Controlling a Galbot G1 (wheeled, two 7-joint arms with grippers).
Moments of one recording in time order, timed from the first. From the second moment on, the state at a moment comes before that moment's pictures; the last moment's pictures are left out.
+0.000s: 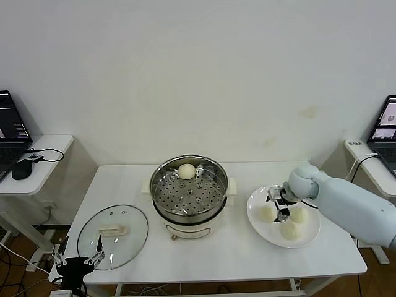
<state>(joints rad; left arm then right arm) 1.80 -1.28 -0.71 -2.12 -0.10 0.08 -0.22 -0.06 0.75 -0.81 1.29 -0.22 -0.25 -1.00</state>
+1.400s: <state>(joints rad) 1.80 -1.26 -0.71 -2.16 -0.10 0.08 -0.22 0.38 0.73 -1.00 1.45 0.10 -0.36 -1.01</state>
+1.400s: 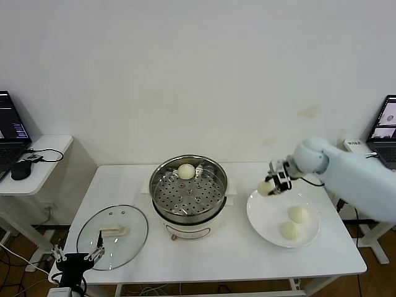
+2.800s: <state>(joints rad) 1.76 -1.27 -0.75 -2.13 -0.12 0.08 -0.22 0.38 1.45 -1.16 1.09 0.42 -0.69 -0.78</state>
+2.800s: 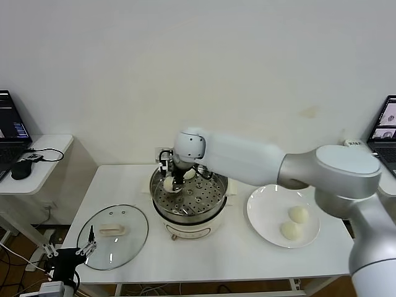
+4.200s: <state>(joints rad) 1.79 -1.26 -0.74 -2.14 -0.10 0.09 -0.21 0.30 0.57 -0.96 1.56 0.01 -0.30 -1.17</state>
